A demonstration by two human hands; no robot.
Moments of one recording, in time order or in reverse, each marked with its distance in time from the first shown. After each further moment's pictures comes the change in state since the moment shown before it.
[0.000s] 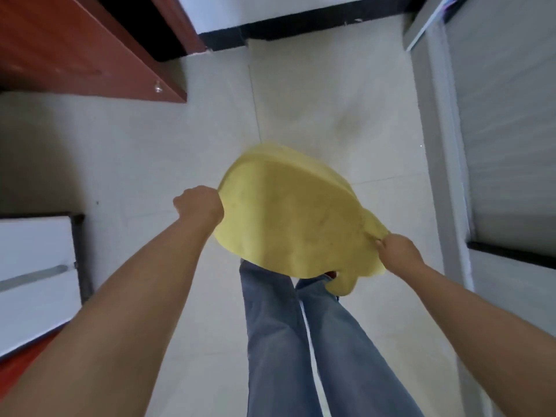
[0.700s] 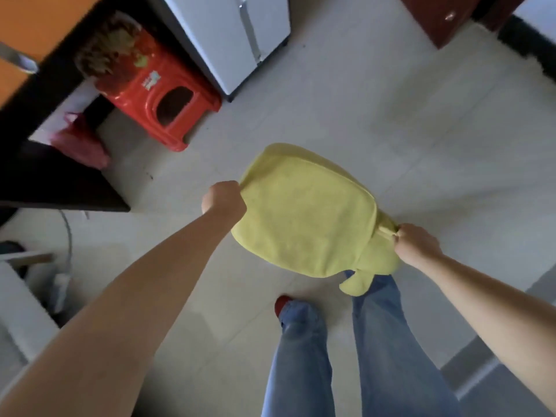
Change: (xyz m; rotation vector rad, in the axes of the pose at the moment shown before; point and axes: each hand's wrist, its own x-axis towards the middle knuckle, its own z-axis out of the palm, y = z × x) left_hand -0.344 -0.219 0.359 -0.953 -0.068 -0.582; right_hand -0.205 -0.099 0.194 -0.691 0.066 -0.570
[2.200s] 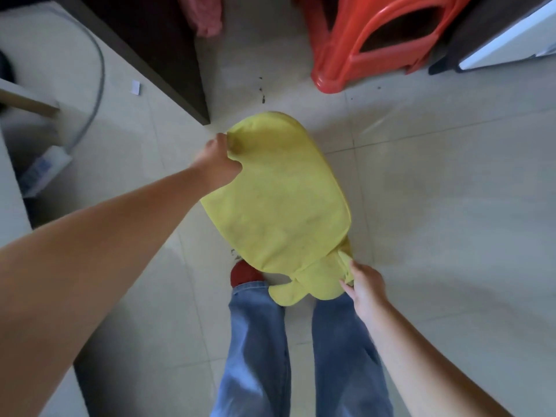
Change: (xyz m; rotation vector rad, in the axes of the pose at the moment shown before) left_hand 0.242 -0.492 0.127 -0.799 -0.023 -0.350; right_hand 0.031 -0.480 0.307 0.834 -0.243 0.367
